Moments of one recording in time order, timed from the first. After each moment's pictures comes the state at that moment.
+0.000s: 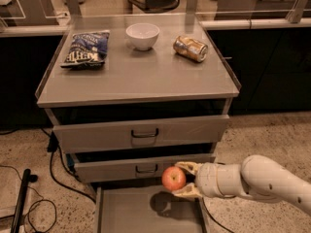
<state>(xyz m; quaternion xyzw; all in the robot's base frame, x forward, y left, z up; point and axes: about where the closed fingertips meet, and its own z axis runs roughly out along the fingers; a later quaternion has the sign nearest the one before) 0.457 -0.090 0.573 -0.63 0.64 0.16 0.41</state>
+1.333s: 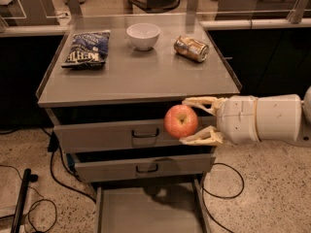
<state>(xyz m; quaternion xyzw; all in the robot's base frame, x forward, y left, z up) 0.457 -0.088 0.860 -0.67 0.56 0.09 0.49</state>
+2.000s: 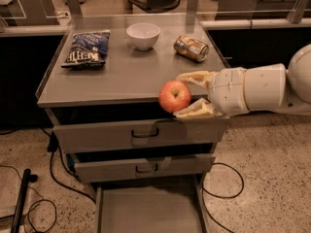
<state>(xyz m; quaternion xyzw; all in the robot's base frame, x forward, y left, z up) 0.509 -0.077 0.887 -0.67 0.55 0.08 0.50</state>
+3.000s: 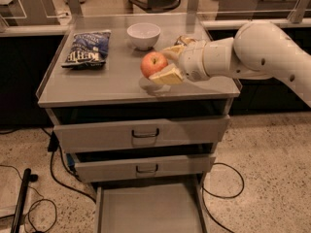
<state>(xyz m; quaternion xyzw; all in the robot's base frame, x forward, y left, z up) 0.637 -0.025 0.891 -0.56 0.64 0.14 0.51</state>
